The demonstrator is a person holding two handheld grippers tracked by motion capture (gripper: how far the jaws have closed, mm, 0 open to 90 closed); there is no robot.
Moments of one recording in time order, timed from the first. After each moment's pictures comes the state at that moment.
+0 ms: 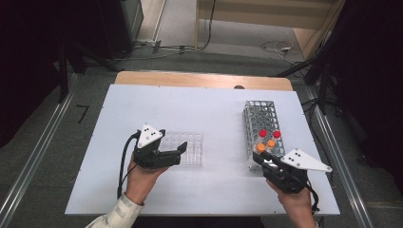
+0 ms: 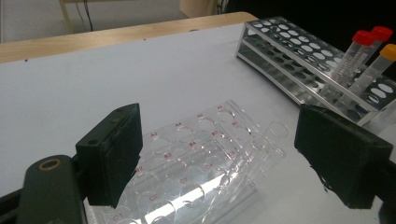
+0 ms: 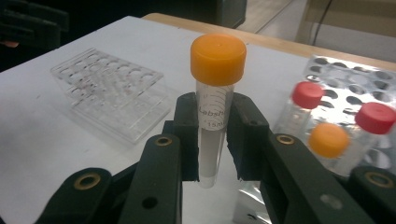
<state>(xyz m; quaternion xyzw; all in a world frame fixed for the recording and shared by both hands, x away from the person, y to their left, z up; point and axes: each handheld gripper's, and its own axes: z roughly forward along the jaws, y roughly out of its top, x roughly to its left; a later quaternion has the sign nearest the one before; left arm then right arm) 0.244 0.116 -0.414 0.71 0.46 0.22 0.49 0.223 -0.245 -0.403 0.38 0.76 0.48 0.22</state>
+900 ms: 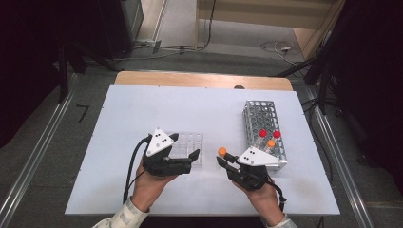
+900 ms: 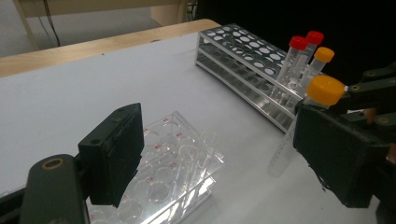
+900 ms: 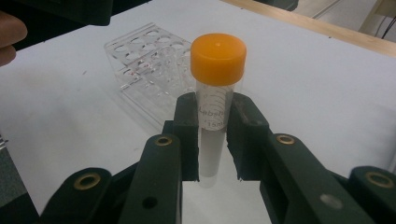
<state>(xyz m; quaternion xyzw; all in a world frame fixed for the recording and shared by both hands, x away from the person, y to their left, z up) 0.228 0.089 -0.400 0.73 0.41 0.20 0.51 0.234 -0.168 -0.423 0.31 0.81 0.46 0.17</state>
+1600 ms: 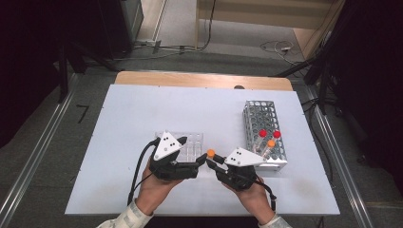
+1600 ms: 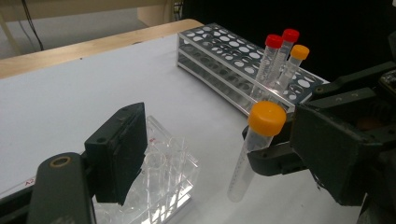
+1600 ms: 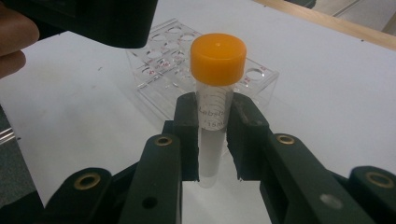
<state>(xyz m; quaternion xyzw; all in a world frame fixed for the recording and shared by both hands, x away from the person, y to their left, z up) 0.222 0.074 -0.398 0.74 0.39 0.18 0.52 0.234 -0.144 -0.429 0.29 0.82 0.46 0.16</state>
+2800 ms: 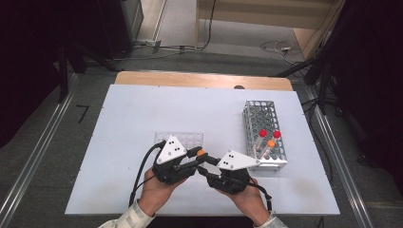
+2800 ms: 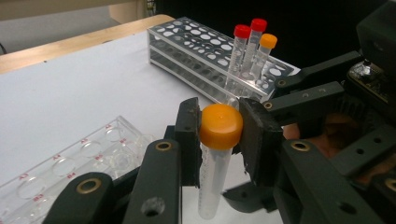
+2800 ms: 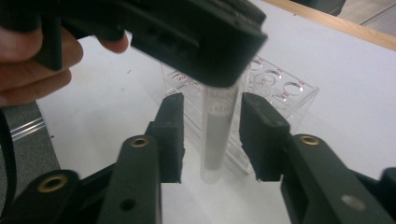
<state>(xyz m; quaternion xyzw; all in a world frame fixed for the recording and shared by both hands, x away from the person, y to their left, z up) 0.218 0.072 -0.398 0.76 0.35 0.16 0.53 0.227 -0.132 -0.427 0.25 0.83 0.47 0.14</state>
